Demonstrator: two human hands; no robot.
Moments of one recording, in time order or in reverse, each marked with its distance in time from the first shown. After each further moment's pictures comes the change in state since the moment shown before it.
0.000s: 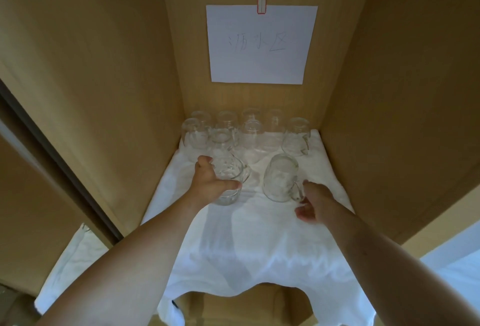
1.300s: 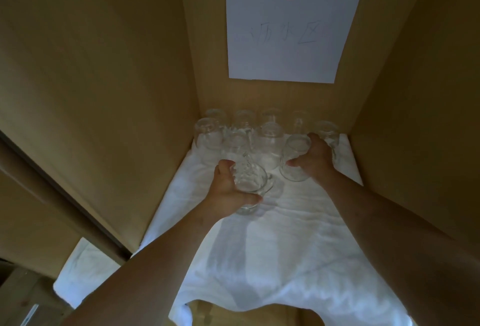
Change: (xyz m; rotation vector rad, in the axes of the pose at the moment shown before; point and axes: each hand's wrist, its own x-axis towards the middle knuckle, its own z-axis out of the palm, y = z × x) left_hand 0.013 0.002 0.013 0.004 -0.041 0.015; right_hand 0.082 -0.106 0.067 -0.630 0.096 -0.741
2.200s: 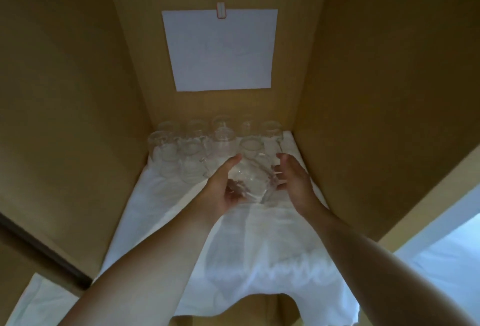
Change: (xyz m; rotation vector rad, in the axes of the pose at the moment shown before) left_hand -0.013 0.072 0.064 -0.879 -0.301 -0.547; right_hand -0.138 0.033 -0.042 0.743 0.090 -0.003
